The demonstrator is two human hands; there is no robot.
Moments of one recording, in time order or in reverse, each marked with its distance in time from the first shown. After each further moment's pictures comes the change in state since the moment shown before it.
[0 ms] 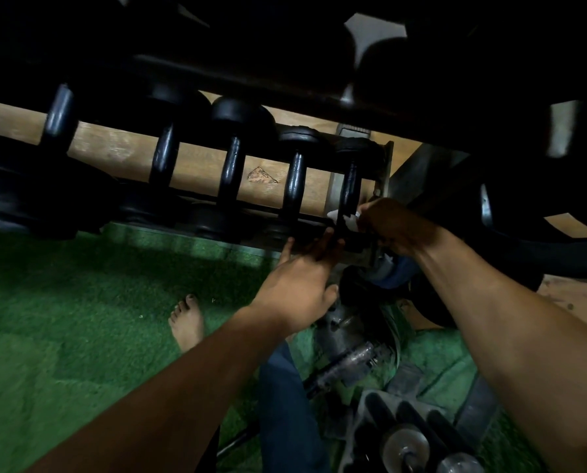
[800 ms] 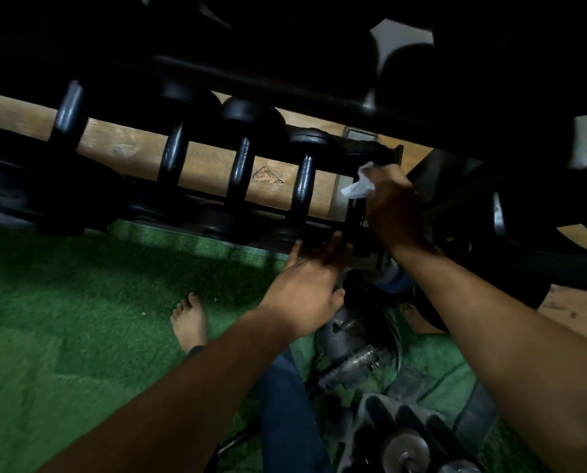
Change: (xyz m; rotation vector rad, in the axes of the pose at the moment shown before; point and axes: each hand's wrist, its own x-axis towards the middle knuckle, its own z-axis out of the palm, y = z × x) left_hand 0.000 0.000 -0.001 -0.009 -0.013 0.007; right_hand -0.011 -0.024 0.020 -0.276 0.728 -0.509
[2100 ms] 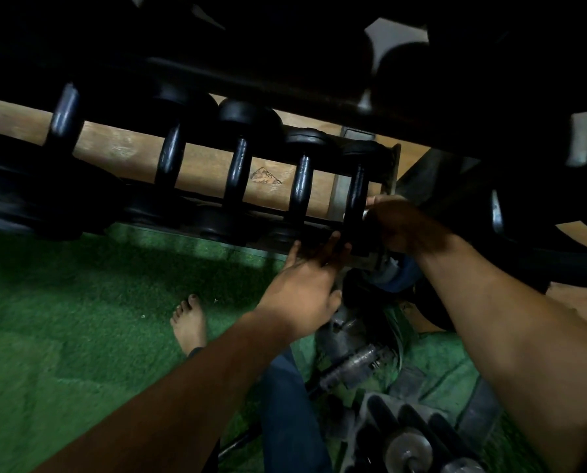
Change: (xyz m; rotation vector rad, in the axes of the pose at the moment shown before) left_hand 0.000 -0.003 0.004 0.008 0.011 0.000; right_hand 0.014 0.034 0.006 0.764 -0.563 0.753
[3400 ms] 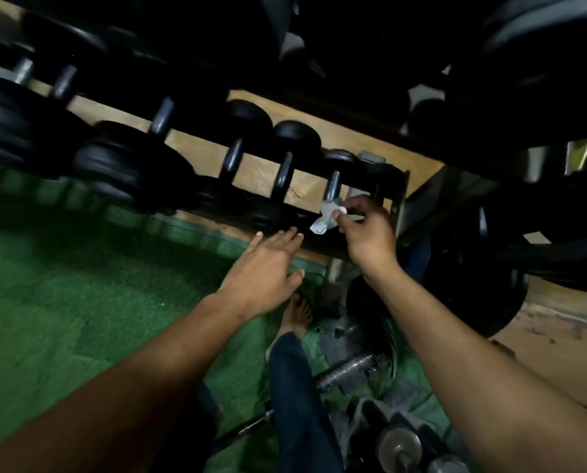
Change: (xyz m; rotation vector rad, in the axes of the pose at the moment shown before) left_hand -0.109 -0.049 -0.055 -0.009 0.155 -0.149; right_hand -0.130 -0.013 0.120 -0.262 0.394 -0.634
